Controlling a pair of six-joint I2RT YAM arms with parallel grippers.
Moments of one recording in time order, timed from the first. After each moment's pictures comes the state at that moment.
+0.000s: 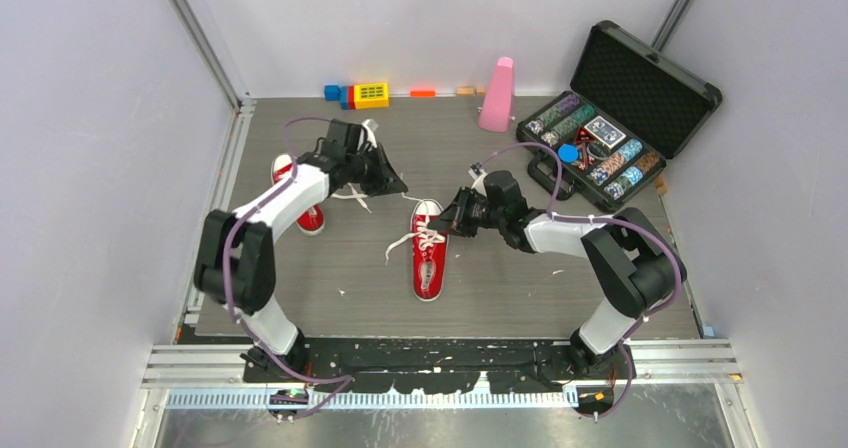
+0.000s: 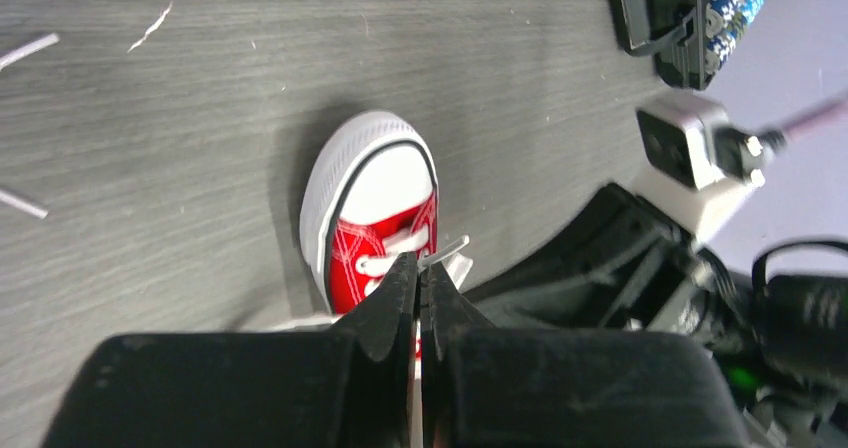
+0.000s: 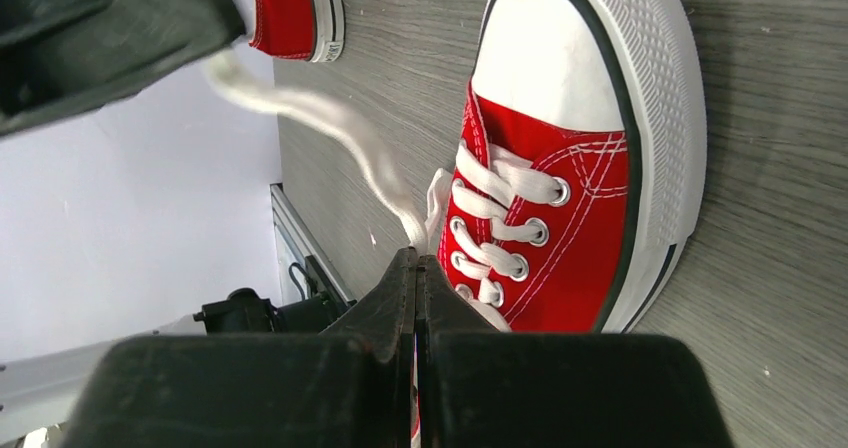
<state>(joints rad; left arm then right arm) -0.34 1.72 1.25 -0.36 0.45 -0.68 0.56 1.64 0.74 0.39 -0.49 0.98</state>
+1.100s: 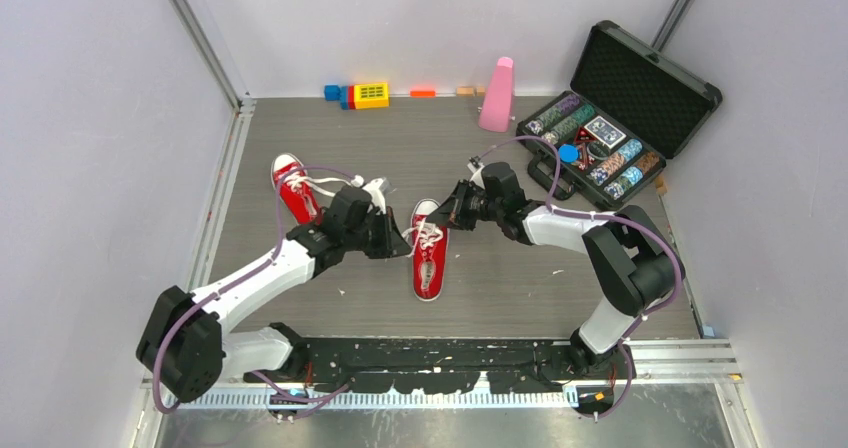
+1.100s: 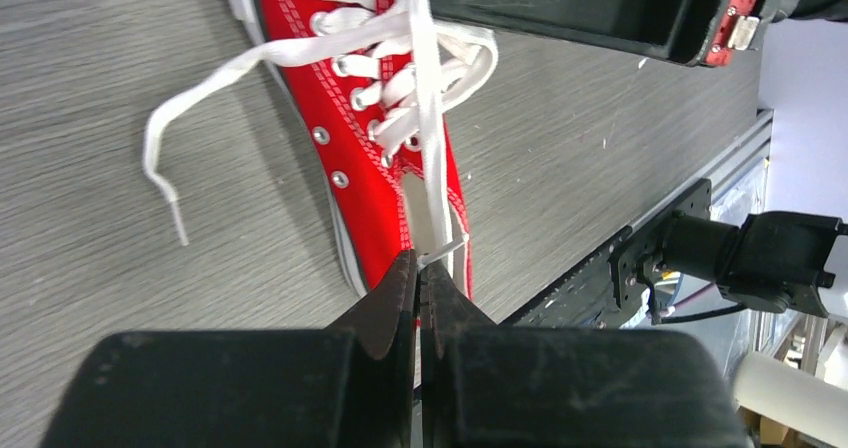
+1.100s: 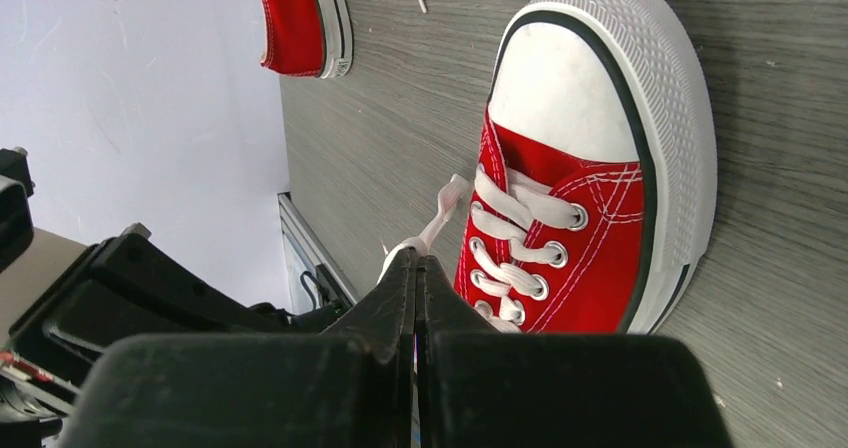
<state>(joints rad) -0.61 1.18 0.71 -0.25 0.27 -0.65 0.55 1.66 0.82 0.31 -0.49 0.99</state>
